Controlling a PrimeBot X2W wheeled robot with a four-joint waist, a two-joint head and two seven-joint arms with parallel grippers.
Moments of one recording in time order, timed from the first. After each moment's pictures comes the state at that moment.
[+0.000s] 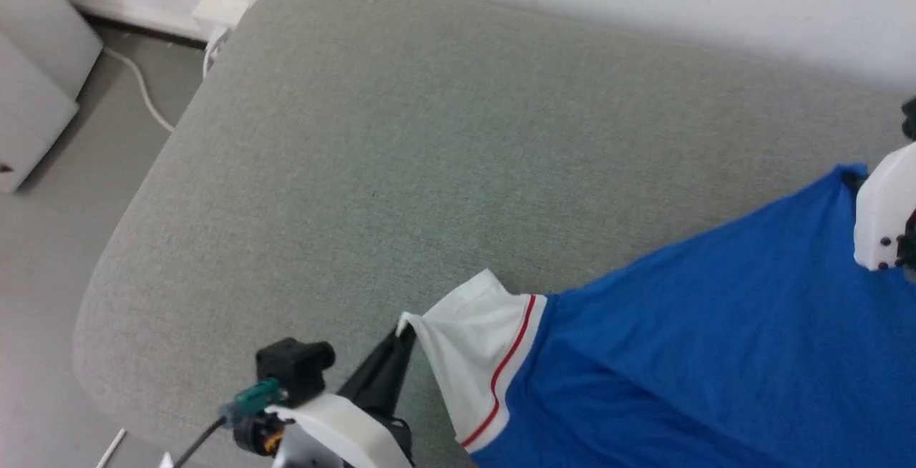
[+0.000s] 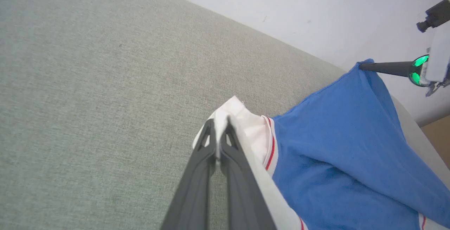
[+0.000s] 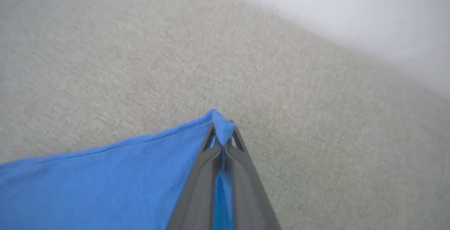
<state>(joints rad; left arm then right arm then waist) -0.04 0.31 -0.53 -0.06 -0.67 0.09 -0.03 -0.55 -0.52 0.15 0.45 0.43 0.13 0.61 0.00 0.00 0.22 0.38</state>
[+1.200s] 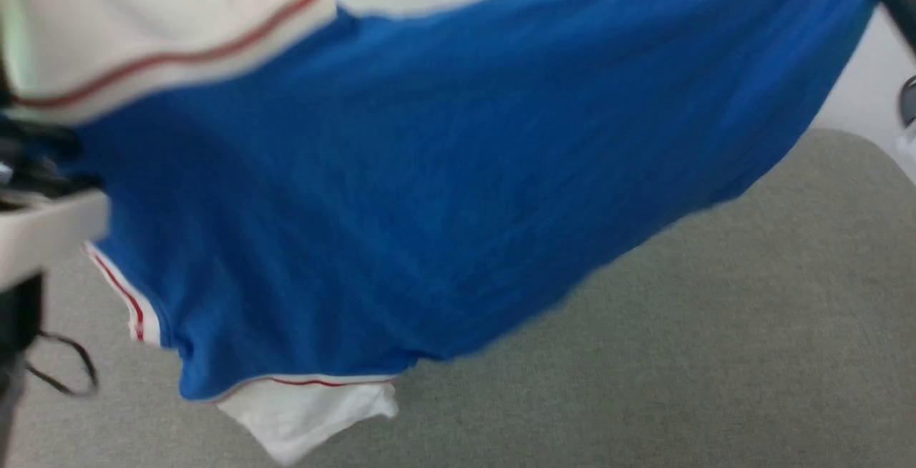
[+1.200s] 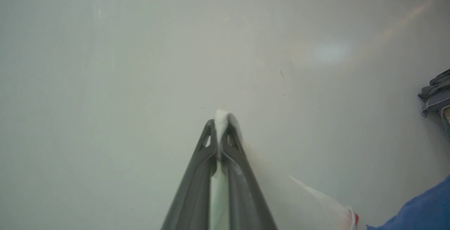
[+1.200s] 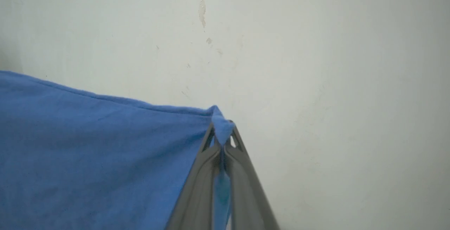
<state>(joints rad) -0.45 0.65 -0.09 -0.54 -0.54 0.24 -0.04 -0.63 -0.53 0.08 -0.21 0.65 0.13 0.56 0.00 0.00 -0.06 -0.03</state>
